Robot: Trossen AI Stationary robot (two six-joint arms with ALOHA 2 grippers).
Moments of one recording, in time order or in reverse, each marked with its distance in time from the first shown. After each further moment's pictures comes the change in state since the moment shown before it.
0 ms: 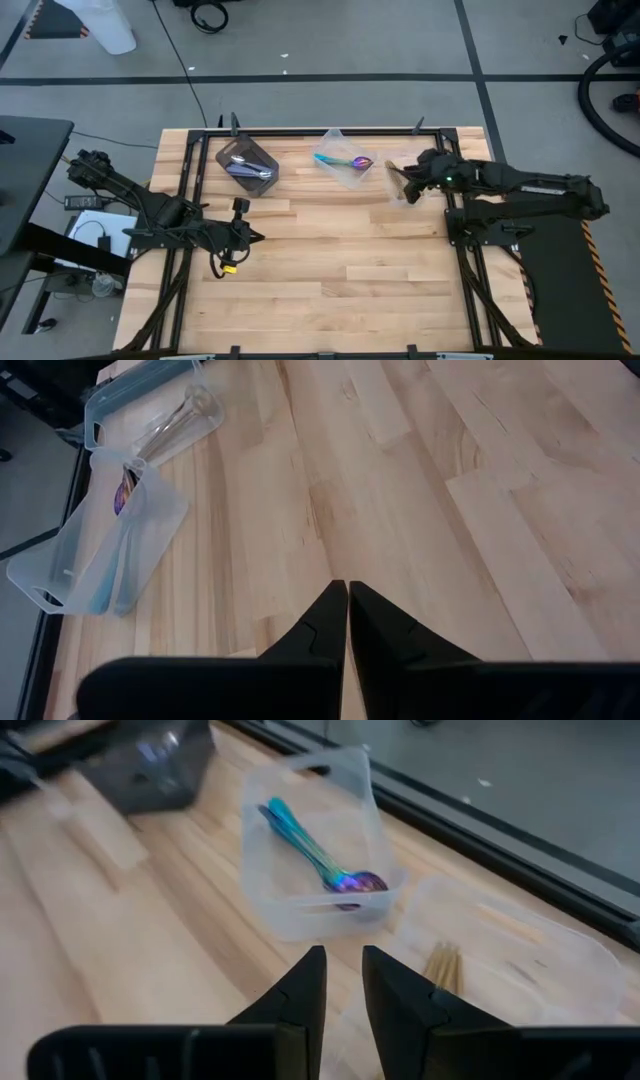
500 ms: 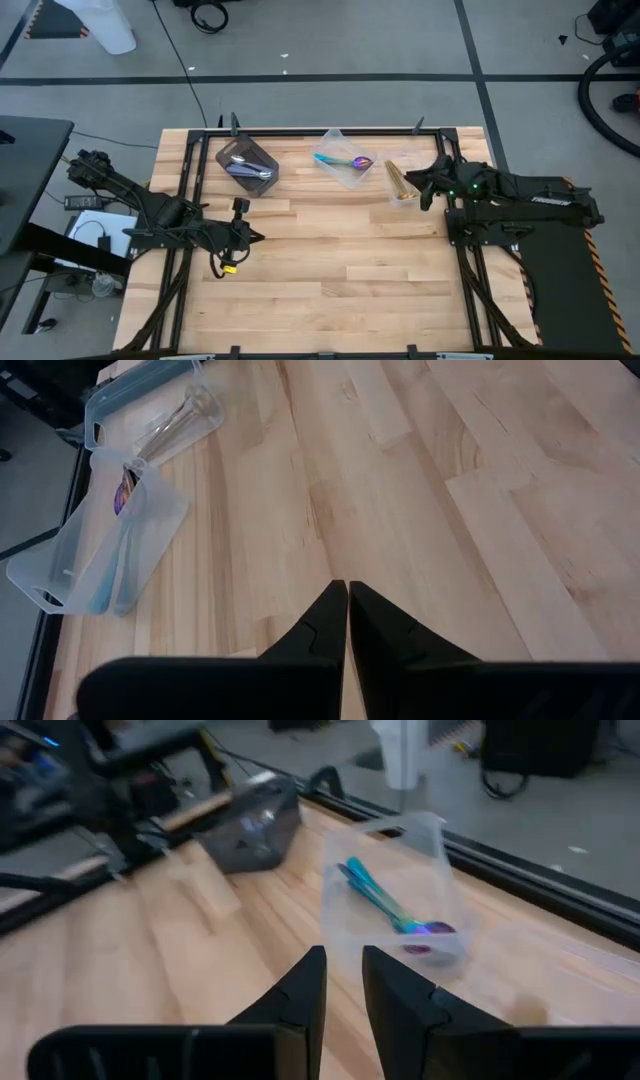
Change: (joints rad) left arm 0.000 0.000 0.000 0.000 0.000 -0.001; right arm 0.041 -0.304 -0.177 0.164 -0.091 -0.049
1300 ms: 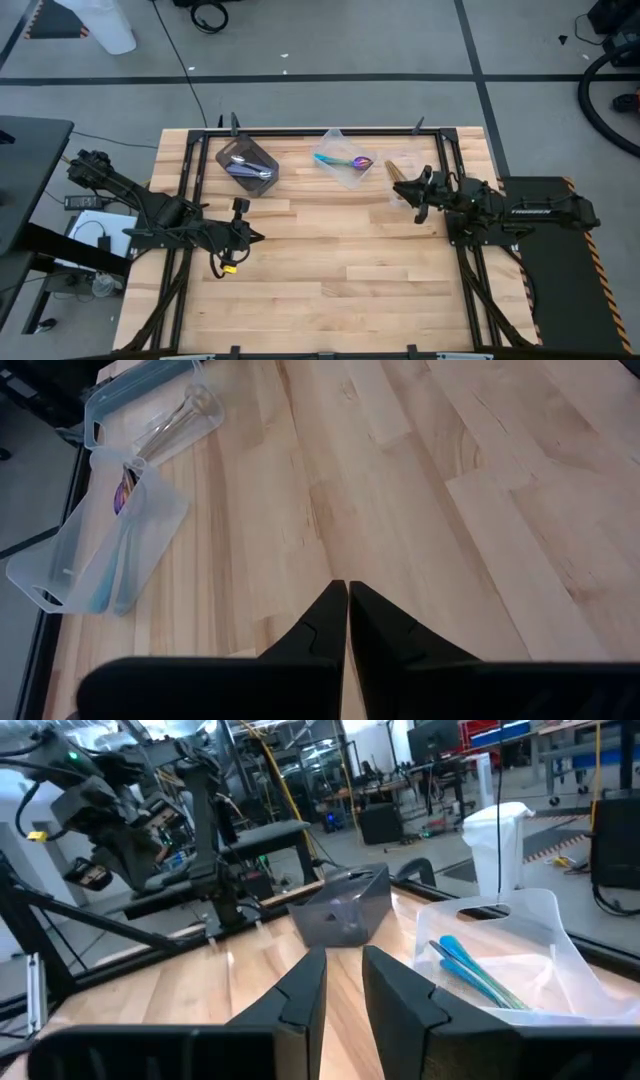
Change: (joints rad) left arm 0.000 0.000 0.000 0.000 0.000 -0.002; right arm 0.000 -0.095 -0.444 0.779 -0.160 -0.132
